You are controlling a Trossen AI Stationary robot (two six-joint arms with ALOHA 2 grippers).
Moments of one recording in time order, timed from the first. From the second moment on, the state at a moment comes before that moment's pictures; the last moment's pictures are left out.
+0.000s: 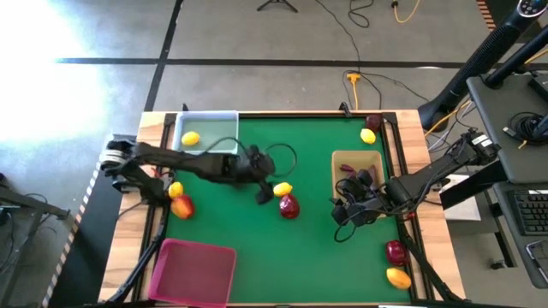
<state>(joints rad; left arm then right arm) -0.01 1.61 1.16 -0.37 -0.34 -0.17 0.45 1.20 0.83 -0.71 0.63 0.96</state>
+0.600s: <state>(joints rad) -0.01 1.89 1.14 -0.15 -0.25 -0.13 0.45 1.20 0.83 -0.70 0.63 0.98</state>
